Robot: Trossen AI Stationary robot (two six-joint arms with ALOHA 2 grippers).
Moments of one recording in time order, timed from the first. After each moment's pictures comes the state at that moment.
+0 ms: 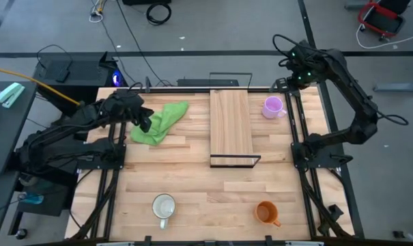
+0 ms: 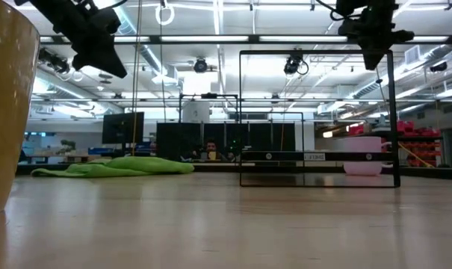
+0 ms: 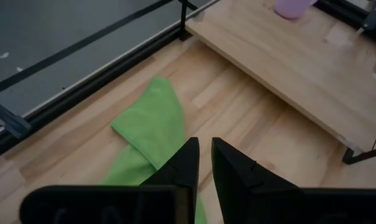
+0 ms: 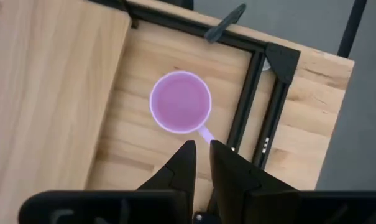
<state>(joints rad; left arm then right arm) 0.49 0.75 0.78 -0.68 -0.11 -0.24 -0.97 1.27 1.58 -1.56 0.10 0.33</state>
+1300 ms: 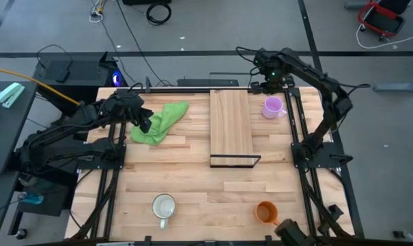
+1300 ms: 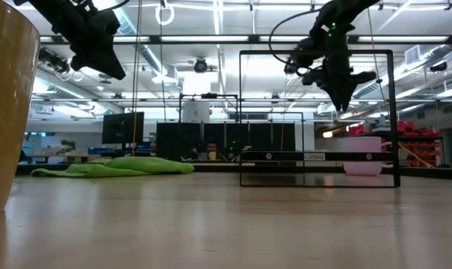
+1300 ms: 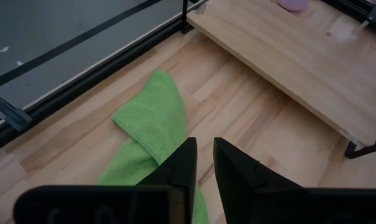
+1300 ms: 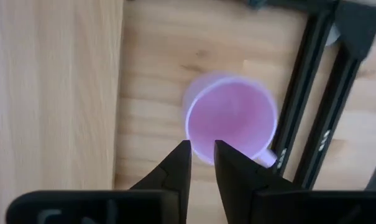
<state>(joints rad) 0.49 0.75 0.78 -0.71 -0.11 -0.24 -0.87 1.65 1.54 -1.44 0.06 0.57</state>
